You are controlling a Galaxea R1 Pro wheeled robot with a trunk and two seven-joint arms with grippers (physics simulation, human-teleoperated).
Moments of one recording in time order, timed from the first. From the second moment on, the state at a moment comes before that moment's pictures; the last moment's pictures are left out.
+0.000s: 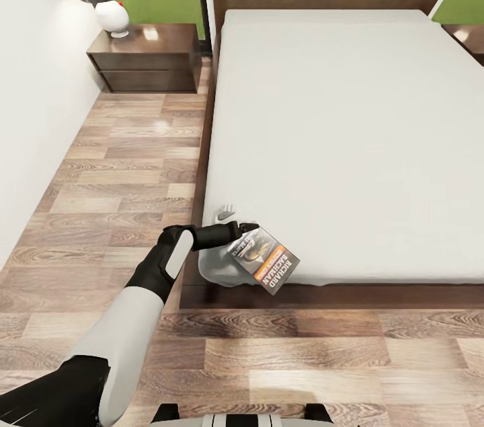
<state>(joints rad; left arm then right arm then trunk) -0.94 -0.17 -0.01 -0.79 0.37 0.76 -0.49 -0.22 -0.24 -0.75 -0.33 0.14 -0.08 1.09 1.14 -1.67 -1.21</state>
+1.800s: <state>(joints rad) -0.94 -0.17 -0.01 -0.79 0.37 0.76 -0.50 -0.22 -0.24 -0.75 -0.33 0.15 -0.08 1.09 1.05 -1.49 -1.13</state>
